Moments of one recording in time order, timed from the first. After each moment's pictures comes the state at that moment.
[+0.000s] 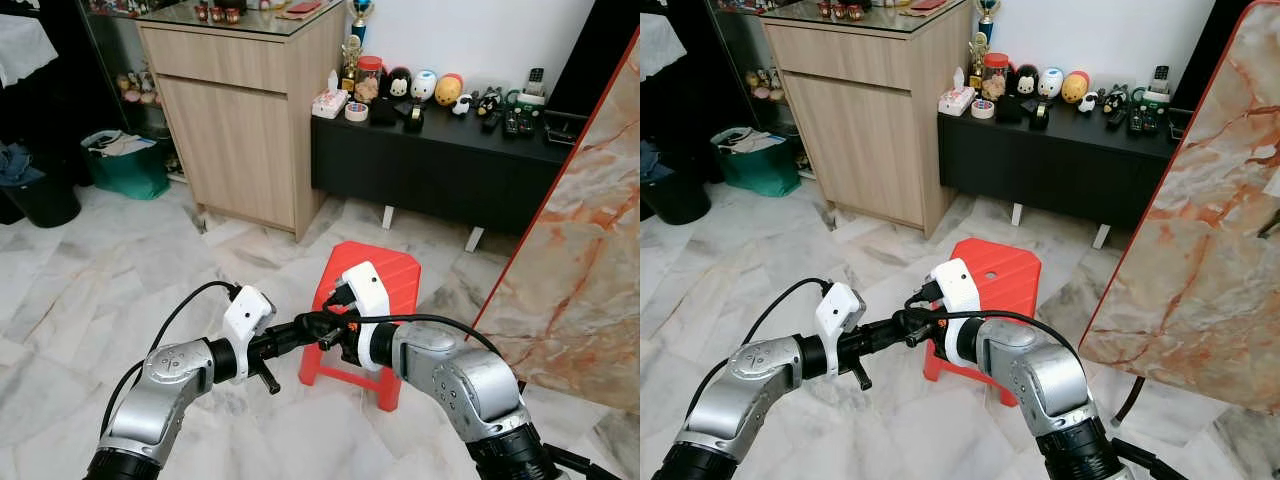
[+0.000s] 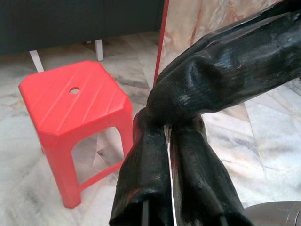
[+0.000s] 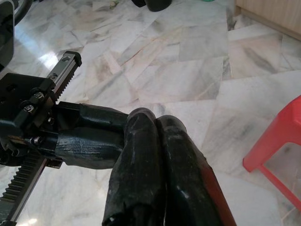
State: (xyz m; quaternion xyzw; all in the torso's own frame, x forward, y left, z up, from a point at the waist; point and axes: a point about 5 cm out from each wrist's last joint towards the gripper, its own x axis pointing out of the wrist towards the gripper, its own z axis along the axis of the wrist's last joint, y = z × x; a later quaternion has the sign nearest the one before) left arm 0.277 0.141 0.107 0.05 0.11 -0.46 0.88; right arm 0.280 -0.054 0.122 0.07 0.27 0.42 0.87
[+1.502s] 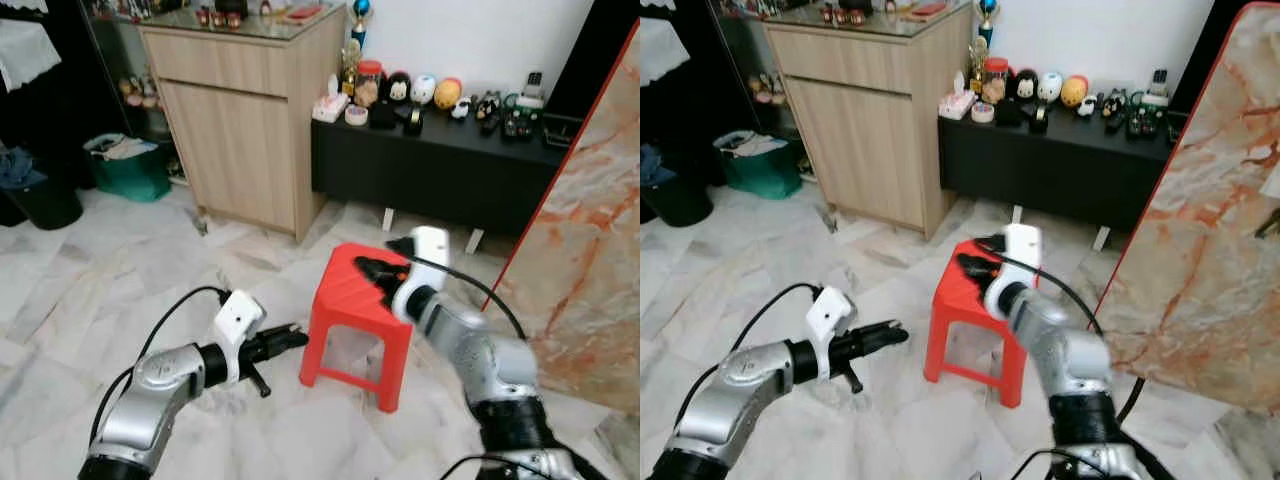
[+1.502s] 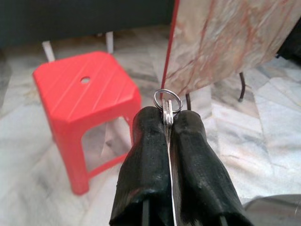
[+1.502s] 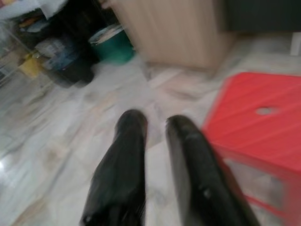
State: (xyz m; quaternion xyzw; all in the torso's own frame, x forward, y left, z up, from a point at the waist) left arm 0.273 0.160 0.095 0.06 0.13 -0.43 0.89; right arm 0.335 -0.121 0.124 0.19 0.20 0.16 0.95
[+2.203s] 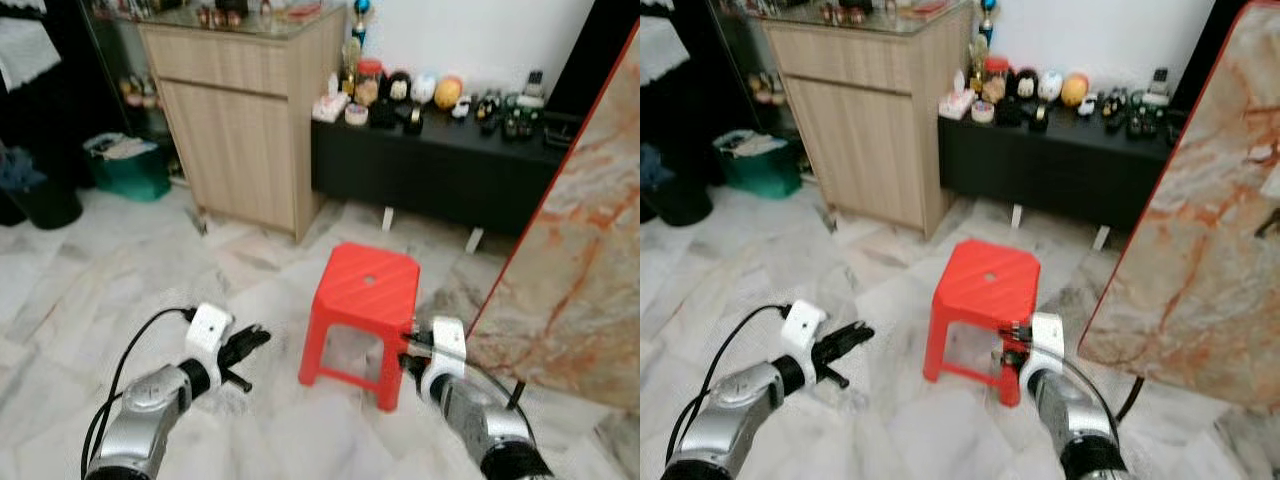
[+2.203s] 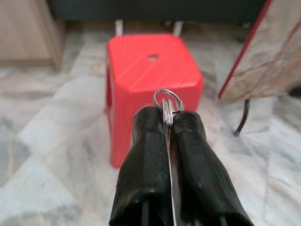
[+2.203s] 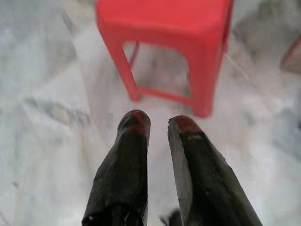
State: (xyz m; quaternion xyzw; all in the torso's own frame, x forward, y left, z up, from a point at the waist) left arm 0.279 0.191 0.055 0.03 0.15 -0.26 0.95; right arm 0.273 -0.158 -0.019 0.10 0.38 0.05 0.92
